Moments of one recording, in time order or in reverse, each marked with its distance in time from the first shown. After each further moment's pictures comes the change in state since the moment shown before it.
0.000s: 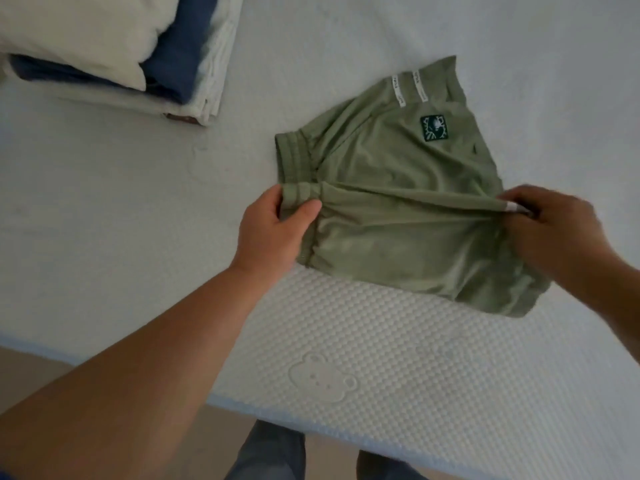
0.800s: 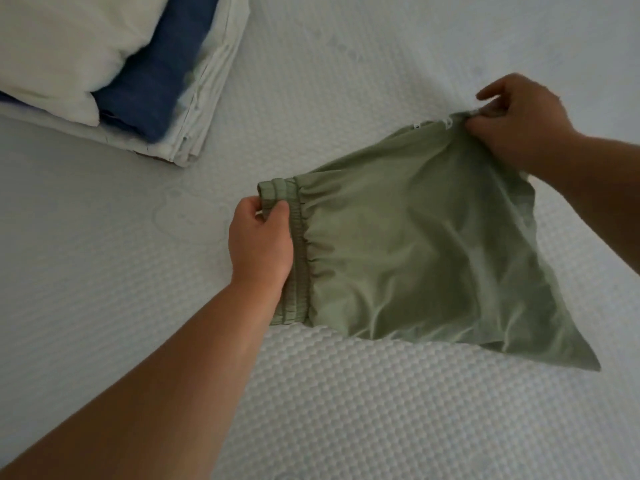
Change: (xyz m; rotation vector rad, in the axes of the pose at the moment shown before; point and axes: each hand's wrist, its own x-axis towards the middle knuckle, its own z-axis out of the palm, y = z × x) left_hand 0.103 -0.021 0.039 -0.134 0.369 -0.303; right_hand 0.238 -0.059 0.030 -0.097 0.123 -0.222
